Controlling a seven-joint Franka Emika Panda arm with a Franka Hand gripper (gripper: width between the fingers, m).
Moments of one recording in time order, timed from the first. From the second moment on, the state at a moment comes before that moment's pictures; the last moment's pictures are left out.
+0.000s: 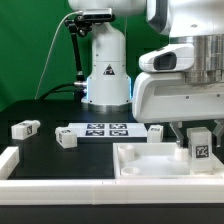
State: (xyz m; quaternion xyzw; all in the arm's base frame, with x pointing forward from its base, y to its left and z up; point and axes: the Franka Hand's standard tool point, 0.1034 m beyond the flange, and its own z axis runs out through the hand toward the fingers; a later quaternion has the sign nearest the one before) arm 0.625 0.111 0.071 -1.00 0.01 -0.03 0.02
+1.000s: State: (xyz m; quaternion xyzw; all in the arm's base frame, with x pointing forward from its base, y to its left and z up) arm 0.620 0.115 0.068 -0.79 0.60 -0.01 0.09
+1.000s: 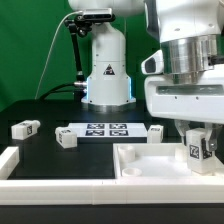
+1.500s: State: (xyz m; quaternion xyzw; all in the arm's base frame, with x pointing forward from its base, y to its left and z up) arm 0.621 0.117 0.067 -0.53 0.84 0.04 0.11
